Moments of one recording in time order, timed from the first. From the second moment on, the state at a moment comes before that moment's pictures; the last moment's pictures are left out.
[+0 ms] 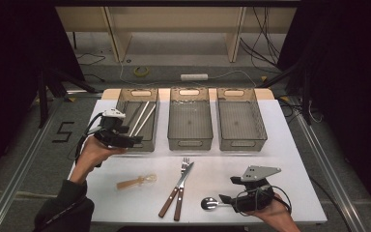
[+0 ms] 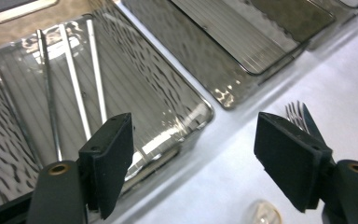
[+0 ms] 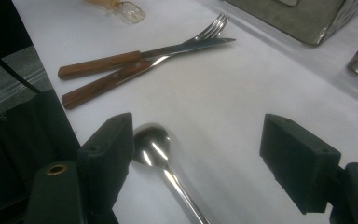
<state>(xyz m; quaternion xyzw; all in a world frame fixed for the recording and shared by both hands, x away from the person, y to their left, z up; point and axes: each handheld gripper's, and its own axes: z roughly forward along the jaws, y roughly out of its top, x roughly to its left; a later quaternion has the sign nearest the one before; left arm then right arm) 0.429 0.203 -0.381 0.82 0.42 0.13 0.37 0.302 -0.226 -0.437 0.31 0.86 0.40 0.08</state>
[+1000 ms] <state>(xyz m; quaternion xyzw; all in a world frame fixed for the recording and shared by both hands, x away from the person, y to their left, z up) 0.385 0.185 -0.401 0.88 0.35 0.11 0.31 0.303 -0.228 -0.444 0.31 0.87 0.38 0.07</state>
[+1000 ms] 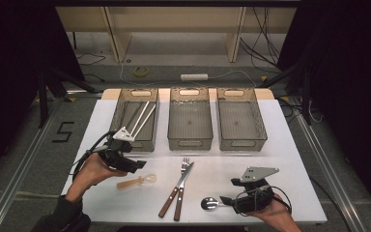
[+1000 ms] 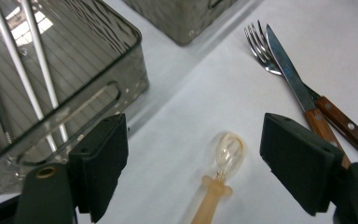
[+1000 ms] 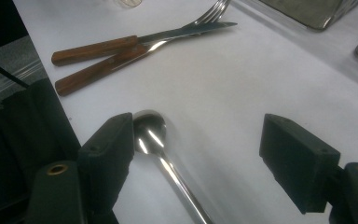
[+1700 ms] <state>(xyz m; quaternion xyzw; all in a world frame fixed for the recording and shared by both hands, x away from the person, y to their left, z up) 0.371 0.188 -0.424 0.90 0.34 0.07 0.26 0.302 -0.229 -0.445 0.31 0.87 0.38 0.07</state>
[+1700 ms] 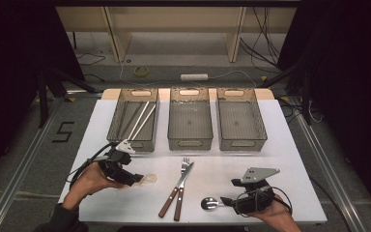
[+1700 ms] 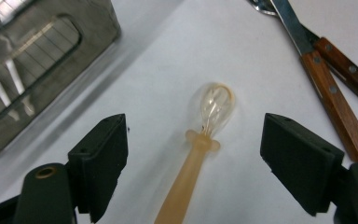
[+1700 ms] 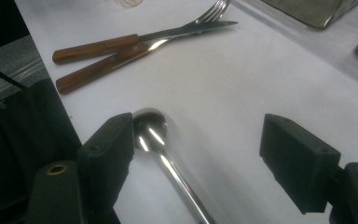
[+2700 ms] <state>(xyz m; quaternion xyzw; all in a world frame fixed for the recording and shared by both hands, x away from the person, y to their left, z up) 0.365 0.191 -0.451 0.94 0.30 0.06 0.15 0.301 -0.226 -0.445 0.31 0.87 0.38 0.07</state>
